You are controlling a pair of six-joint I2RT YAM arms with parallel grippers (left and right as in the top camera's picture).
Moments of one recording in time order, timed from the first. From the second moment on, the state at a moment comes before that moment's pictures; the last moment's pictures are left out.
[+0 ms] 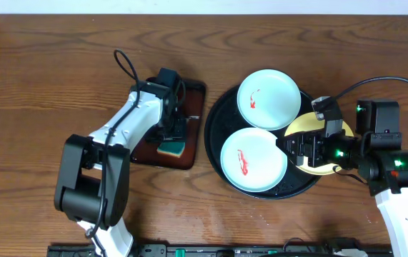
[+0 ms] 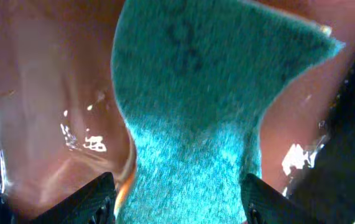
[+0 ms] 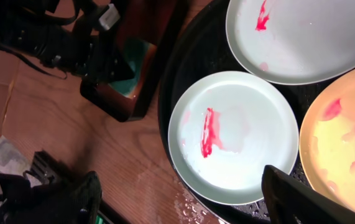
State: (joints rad) left arm -0.29 1.87 1.24 -0.95 0.06 -0.30; right arm 0.05 1.07 1.02 -0.96 -0.64 0.07
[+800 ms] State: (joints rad) left arm -0.30 1.83 1.14 -0.84 0.07 -0.33; right arm 0.05 1.07 1.02 -0.96 -0.63 0.07
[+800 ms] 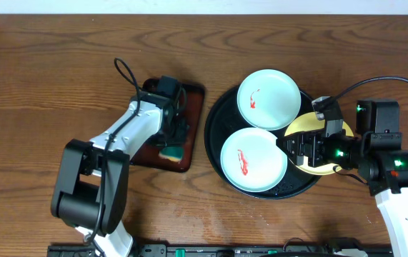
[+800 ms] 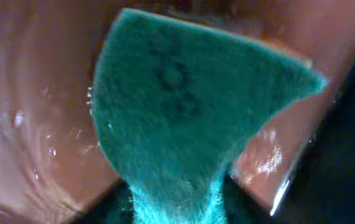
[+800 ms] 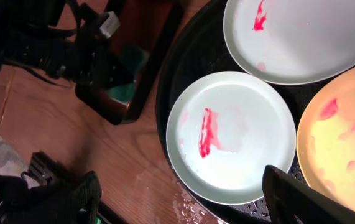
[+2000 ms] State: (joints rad) left arm -0.30 1.85 1.16 -0.83 0.03 -0.33; right arm 0.05 1.21 1.01 -1.08 -0.44 0.19
